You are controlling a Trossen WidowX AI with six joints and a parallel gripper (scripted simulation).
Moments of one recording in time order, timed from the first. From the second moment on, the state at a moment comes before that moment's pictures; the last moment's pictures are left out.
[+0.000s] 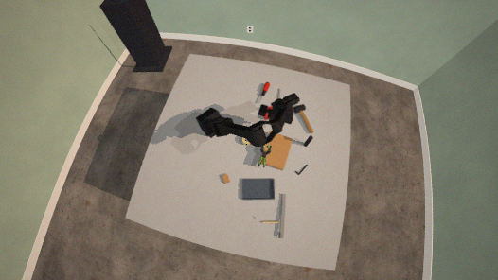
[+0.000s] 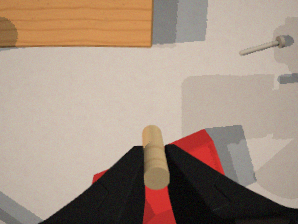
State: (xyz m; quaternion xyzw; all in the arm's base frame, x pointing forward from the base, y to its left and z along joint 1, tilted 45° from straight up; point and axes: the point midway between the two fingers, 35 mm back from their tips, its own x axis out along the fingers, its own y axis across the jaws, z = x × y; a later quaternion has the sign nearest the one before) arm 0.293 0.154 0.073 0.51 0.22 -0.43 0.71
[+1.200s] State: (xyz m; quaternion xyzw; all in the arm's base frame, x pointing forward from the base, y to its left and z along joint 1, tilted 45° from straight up) arm 0.283 0.191 0.057 0.52 0.20 -0.44 0.71
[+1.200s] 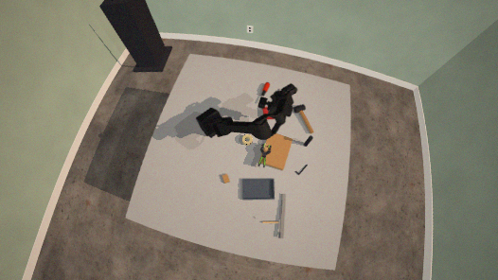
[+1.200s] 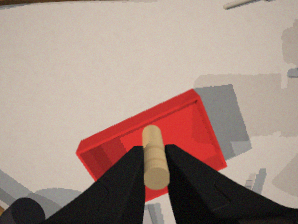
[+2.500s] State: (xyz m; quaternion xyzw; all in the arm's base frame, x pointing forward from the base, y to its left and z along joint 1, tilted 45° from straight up) arm 0.266 0.230 0.036 0.53 0.19 -0.43 0.71
